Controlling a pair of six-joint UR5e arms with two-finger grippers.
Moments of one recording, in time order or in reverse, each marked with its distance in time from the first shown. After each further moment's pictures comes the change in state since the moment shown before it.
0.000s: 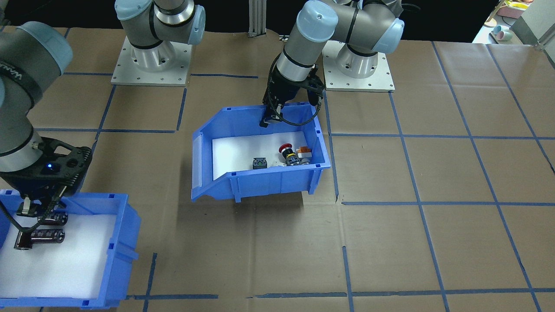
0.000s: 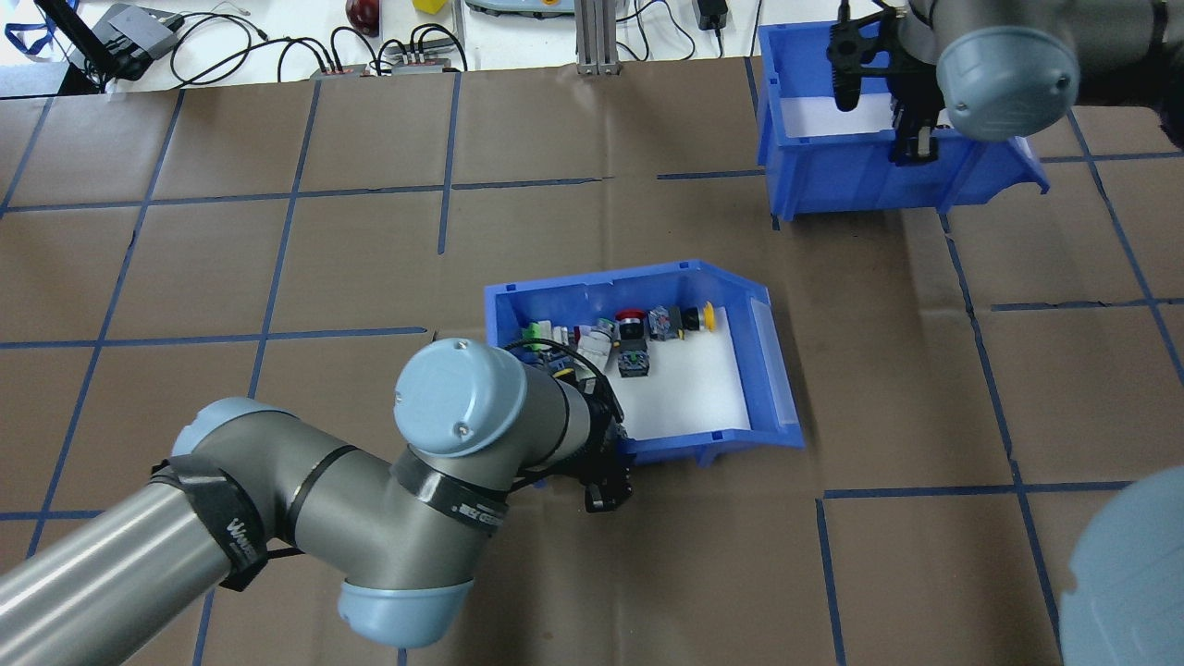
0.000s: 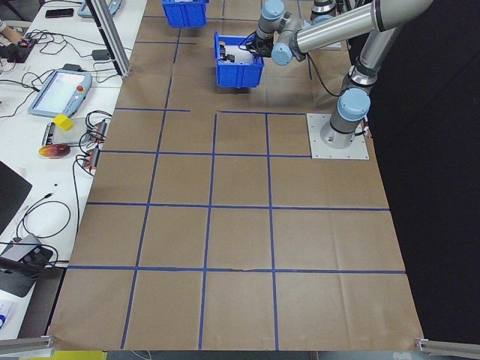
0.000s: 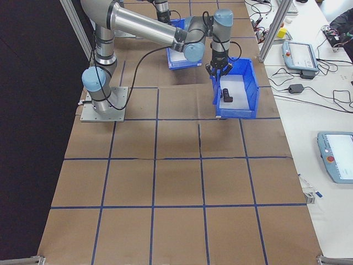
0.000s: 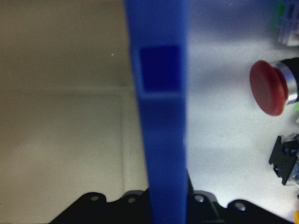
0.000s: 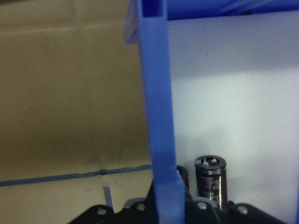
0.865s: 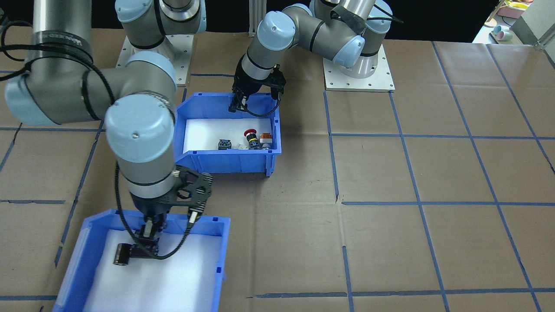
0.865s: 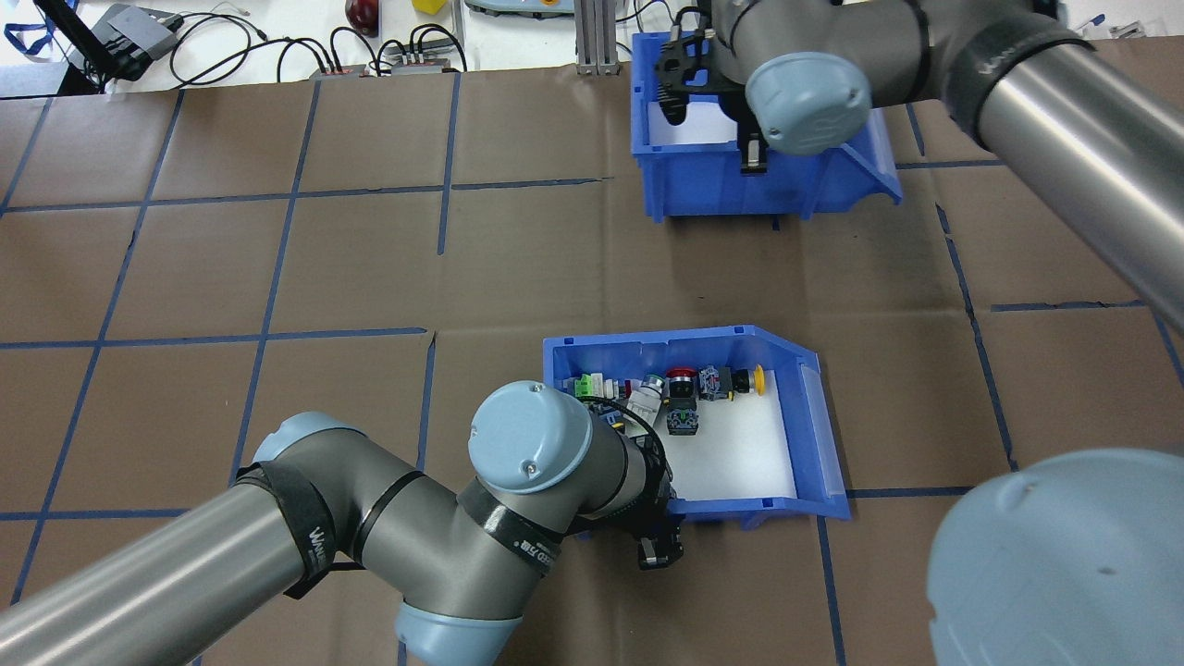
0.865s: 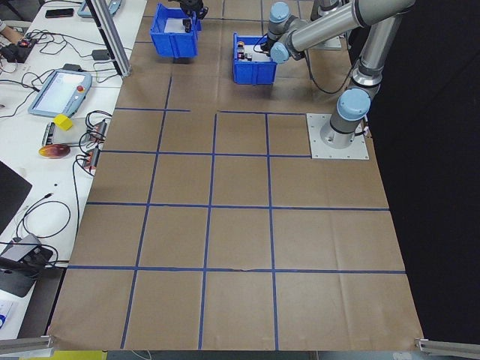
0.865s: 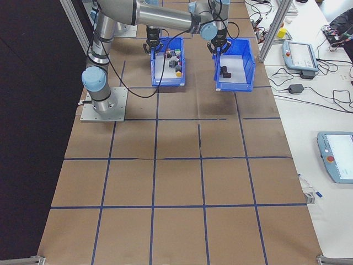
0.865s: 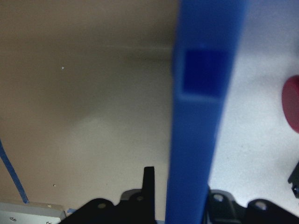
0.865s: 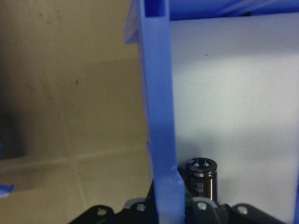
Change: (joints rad) left arm -0.259 -0.139 -0.036 0.141 -0.060 -0.272; right arm 0.306 0.161 -0.158 0.013 -0.051 0.358
